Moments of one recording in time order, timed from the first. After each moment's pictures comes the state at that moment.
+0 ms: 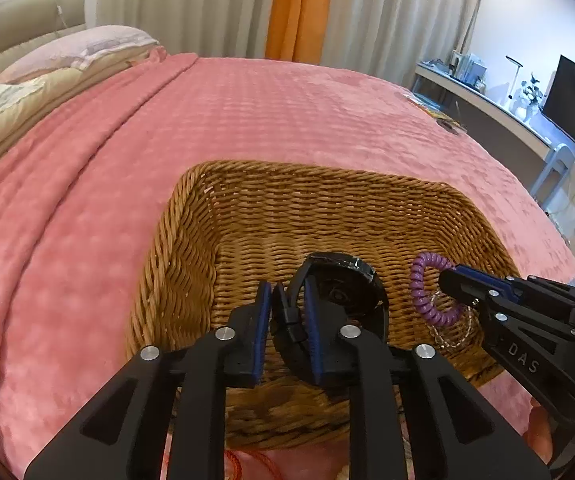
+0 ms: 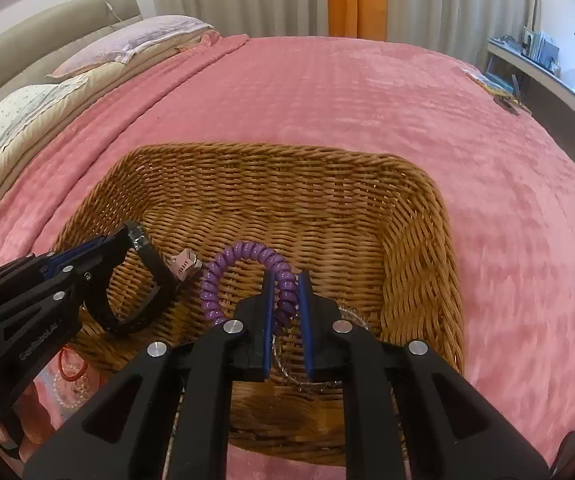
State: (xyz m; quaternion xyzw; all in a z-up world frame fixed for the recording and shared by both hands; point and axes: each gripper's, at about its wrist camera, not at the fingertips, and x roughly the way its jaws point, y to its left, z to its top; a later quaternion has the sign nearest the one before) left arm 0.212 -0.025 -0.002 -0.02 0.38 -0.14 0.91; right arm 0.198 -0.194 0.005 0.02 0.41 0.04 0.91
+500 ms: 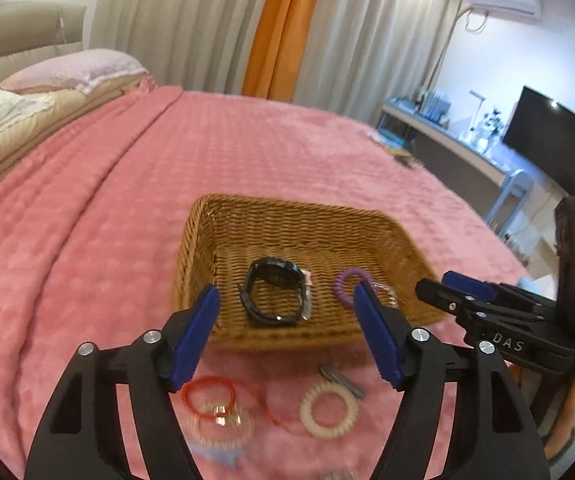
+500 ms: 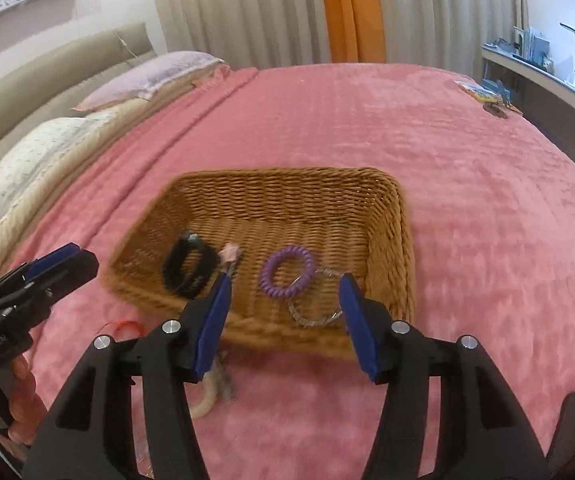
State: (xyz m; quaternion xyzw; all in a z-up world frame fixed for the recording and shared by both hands) left arm 0.125 0.010 0.050 -0.07 0.32 -0.19 0.93; right arm 0.108 -0.204 0.050 0.05 0.35 0.07 0.93
